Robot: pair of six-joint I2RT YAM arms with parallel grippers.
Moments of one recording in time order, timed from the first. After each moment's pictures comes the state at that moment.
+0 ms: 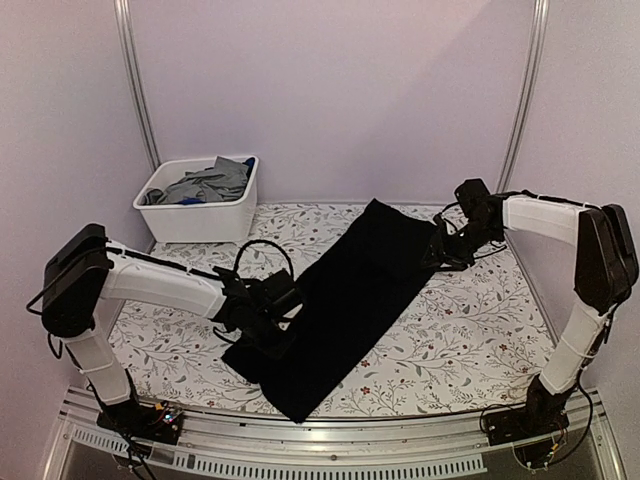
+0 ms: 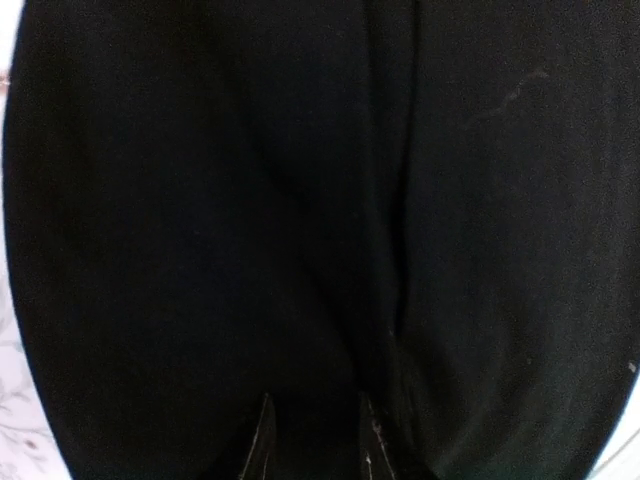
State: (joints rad) left arm -0.97 1.77 0.98 -0.52 -0.06 -0.37; right arm 0.25 1.79 1.33 -0.70 -0.40 0.28
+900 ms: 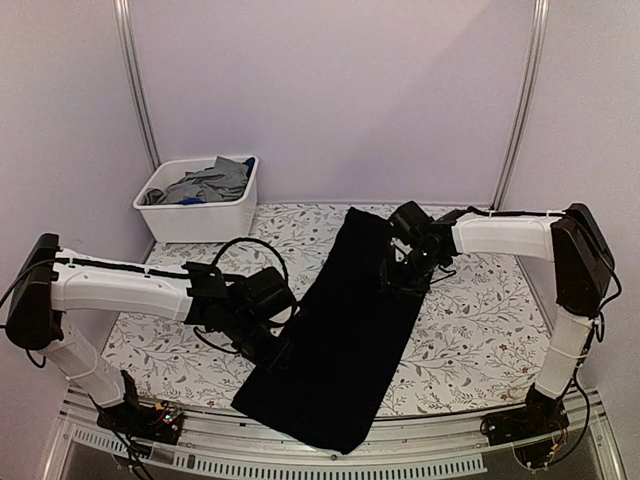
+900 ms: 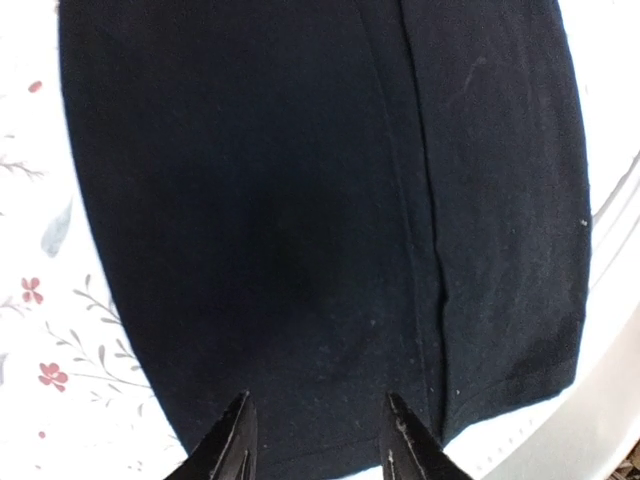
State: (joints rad) left arm -1.10 1.55 0.98 -0.67 0.09 -0.52; right arm 0.68 1.85 1.29 -0.63 -0.13 0.64
